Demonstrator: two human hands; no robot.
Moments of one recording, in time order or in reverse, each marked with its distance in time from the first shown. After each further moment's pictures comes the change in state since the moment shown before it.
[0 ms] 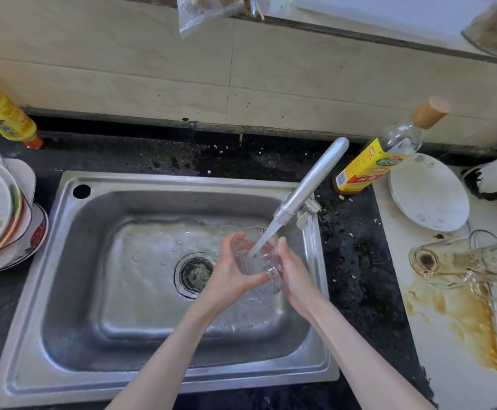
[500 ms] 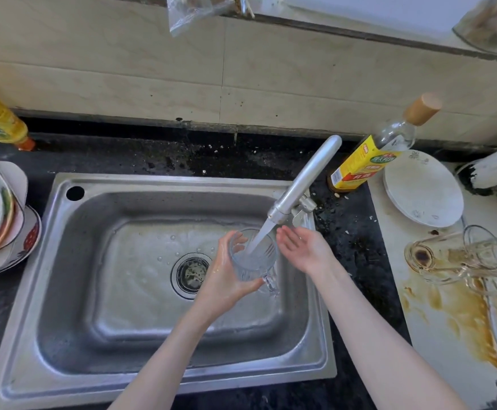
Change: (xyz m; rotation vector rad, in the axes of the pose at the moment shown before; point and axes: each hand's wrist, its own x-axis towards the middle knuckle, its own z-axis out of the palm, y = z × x) left_hand -0.001 -0.010 0.001 0.199 0.105 0.195; right_hand 0.039 -0.031 -0.033 0.856 0.311 0.344
